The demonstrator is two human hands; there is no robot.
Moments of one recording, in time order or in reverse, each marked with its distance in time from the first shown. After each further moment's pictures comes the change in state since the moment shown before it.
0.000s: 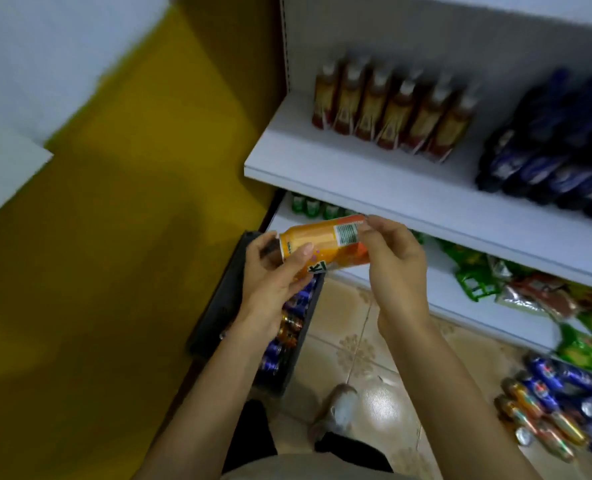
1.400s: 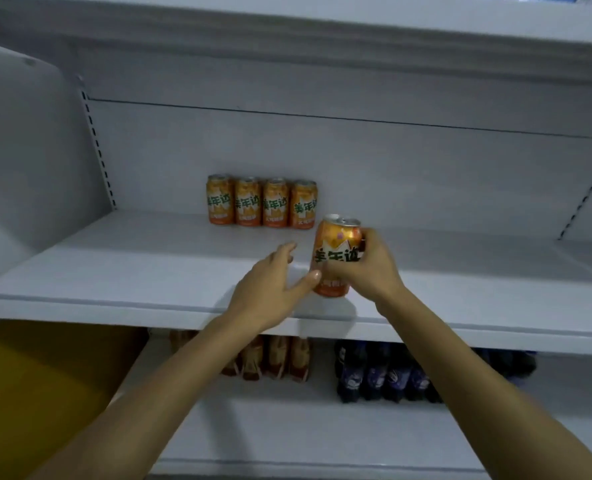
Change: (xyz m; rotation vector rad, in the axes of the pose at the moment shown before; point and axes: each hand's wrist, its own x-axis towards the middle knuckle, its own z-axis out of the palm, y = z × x) left_hand 0.092 0.210 0.332 1.129 -0.510 0.987; right_hand 0.211 -0.289 -0.141 -0.434 0.198 -0.574
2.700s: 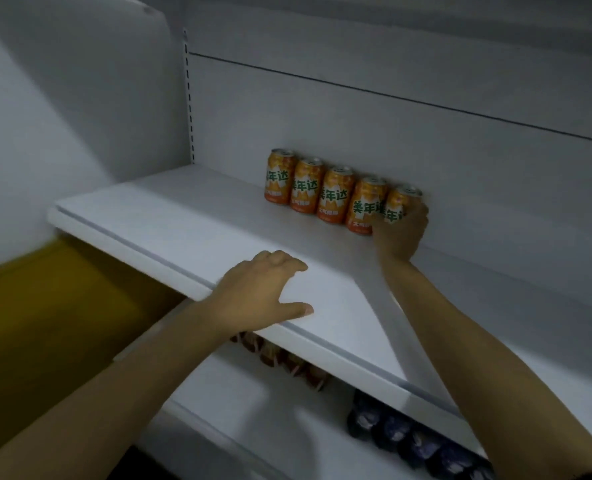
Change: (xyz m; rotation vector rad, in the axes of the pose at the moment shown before) left_hand 0.011 -0.016 0.014 0.421 -0.049 -0.169; right_hand 0.178 0.050 0.059 0.057 0.278 -0.135
